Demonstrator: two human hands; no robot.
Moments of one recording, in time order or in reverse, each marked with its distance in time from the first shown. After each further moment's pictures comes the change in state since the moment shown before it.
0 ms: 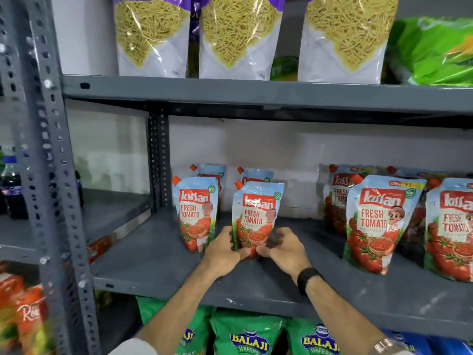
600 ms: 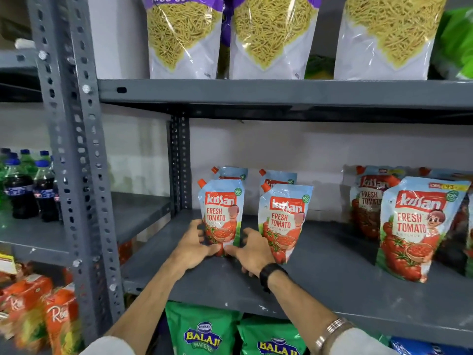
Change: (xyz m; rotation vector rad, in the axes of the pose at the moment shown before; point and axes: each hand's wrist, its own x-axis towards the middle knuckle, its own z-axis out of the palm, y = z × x) left_hand 0.008 -0.058 -0.112 -0.104 0.121 -0.123; right_hand -0.004 -0.050 0.122 -0.173 -0.204 -0.120
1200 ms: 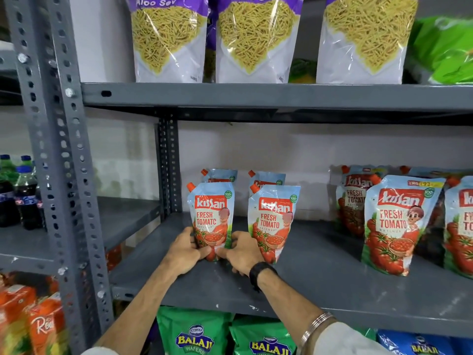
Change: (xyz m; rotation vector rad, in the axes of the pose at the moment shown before) left_hand 0.000 0.001 0.006 0.068 0.009 -0.002; right_hand 0.002 0.001 0.000 0.056 -0.019 0.058
